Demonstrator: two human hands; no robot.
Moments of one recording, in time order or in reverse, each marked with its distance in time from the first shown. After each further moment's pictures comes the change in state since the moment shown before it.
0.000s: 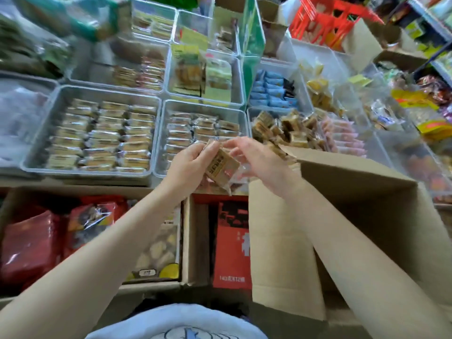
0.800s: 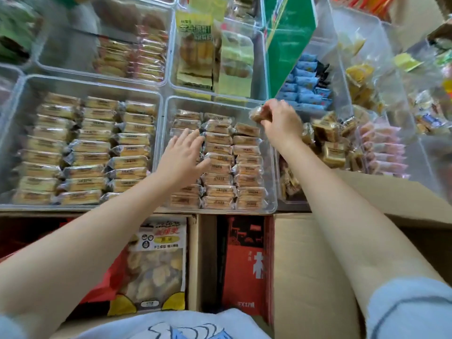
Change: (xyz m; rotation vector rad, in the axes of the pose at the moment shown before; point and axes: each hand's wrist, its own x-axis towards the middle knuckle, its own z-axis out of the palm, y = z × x) left_hand 0.184 -0.110 -0.037 0.986 -0.188 0.141; right_hand 0.252 0.053 -0.059 -1.001 0.472 -0.035
